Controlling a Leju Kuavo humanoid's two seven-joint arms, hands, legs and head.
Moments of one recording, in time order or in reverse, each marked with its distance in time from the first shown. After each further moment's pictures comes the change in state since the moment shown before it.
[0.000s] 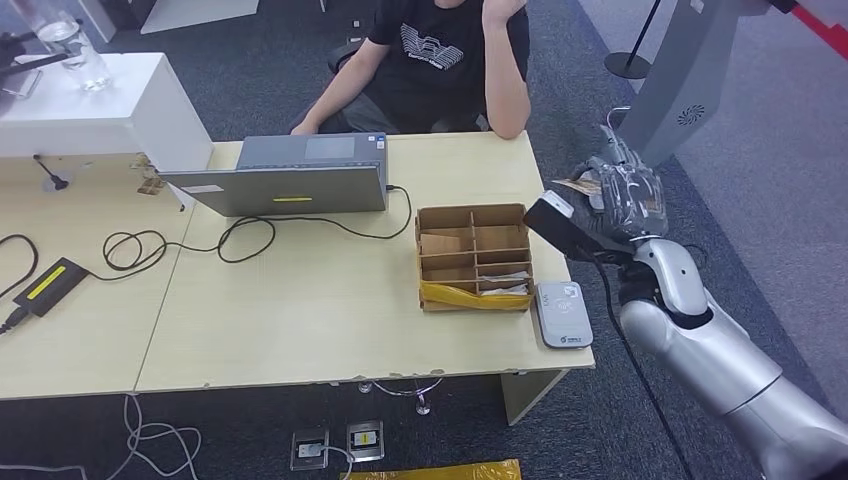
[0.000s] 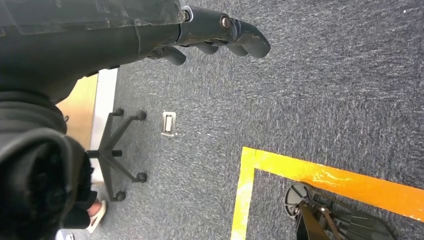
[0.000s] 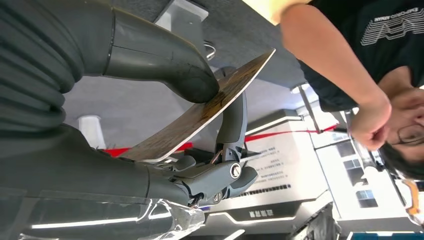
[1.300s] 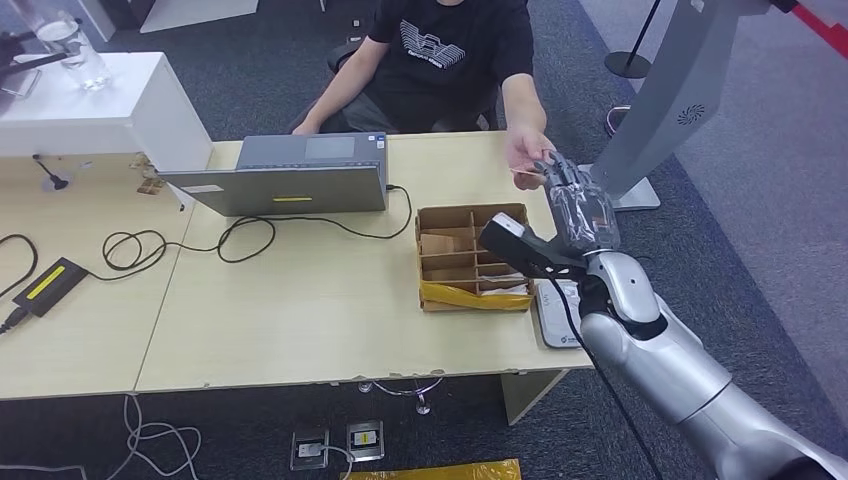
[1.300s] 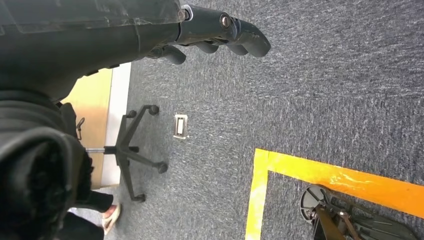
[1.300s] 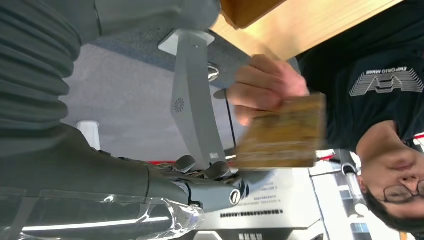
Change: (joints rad) left arm -0.003 0.000 -0.019 0.000 -0.019 -0.003 0.065; right arm 0.046 0.122 -0.017 0.033 0.094 0.118 0.030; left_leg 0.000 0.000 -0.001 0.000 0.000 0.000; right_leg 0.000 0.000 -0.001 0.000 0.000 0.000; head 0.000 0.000
